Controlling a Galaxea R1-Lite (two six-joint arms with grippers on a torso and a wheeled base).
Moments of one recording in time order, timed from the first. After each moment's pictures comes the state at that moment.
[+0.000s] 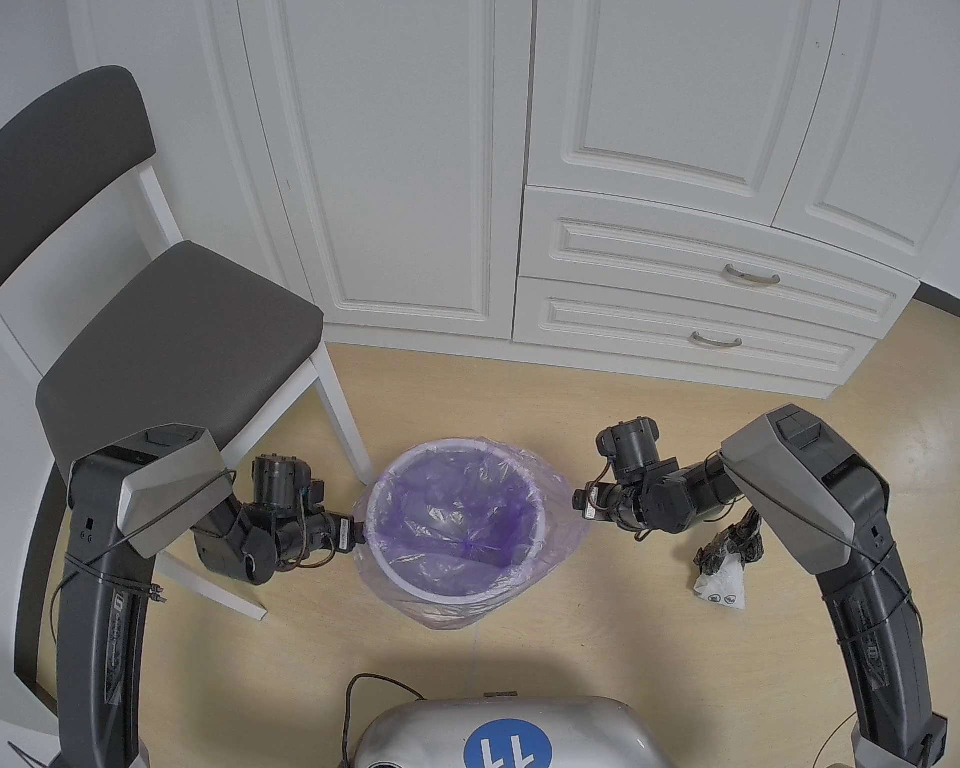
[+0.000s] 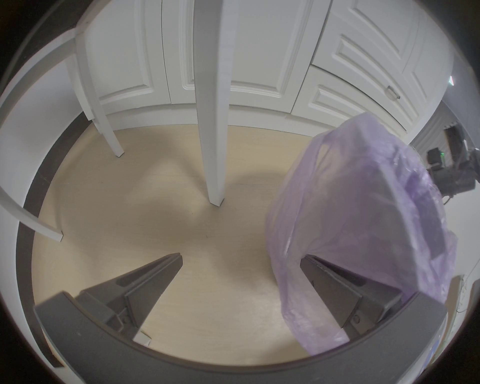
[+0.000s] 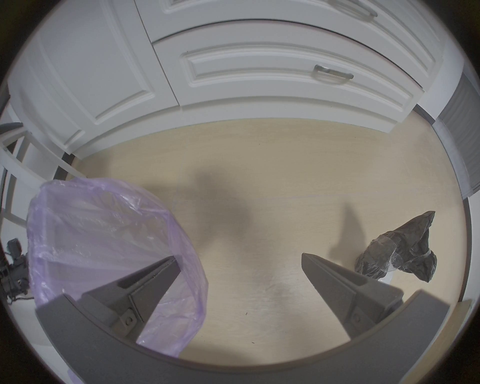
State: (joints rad) left arm -0.17 2.59 -1.16 -0.82 -0.11 0.01; right arm 0.38 2.65 -1.67 -0.22 -0.28 0.41
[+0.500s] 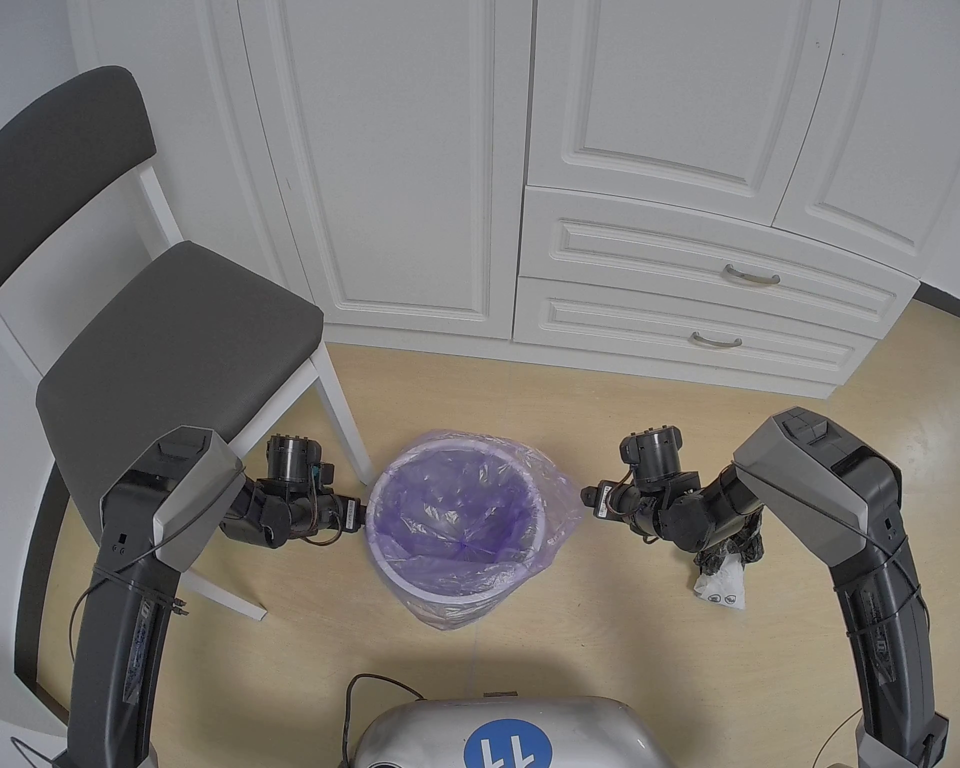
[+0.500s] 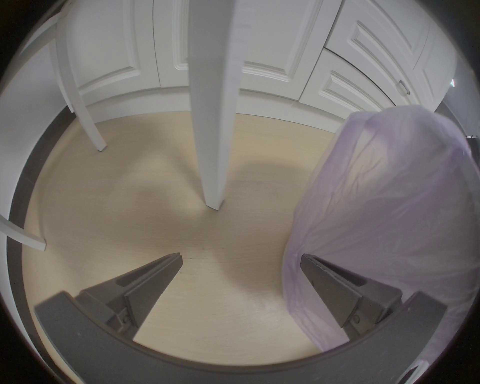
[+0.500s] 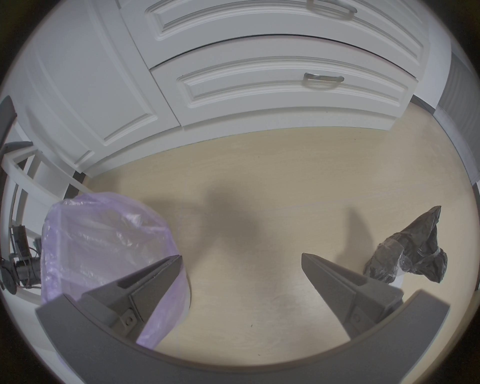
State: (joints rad) left arm -0.13 2.75 -1.61 -0.48 -0.16 0.04; right arm 0.35 2.61 -1.47 -0.50 -0.22 0.42
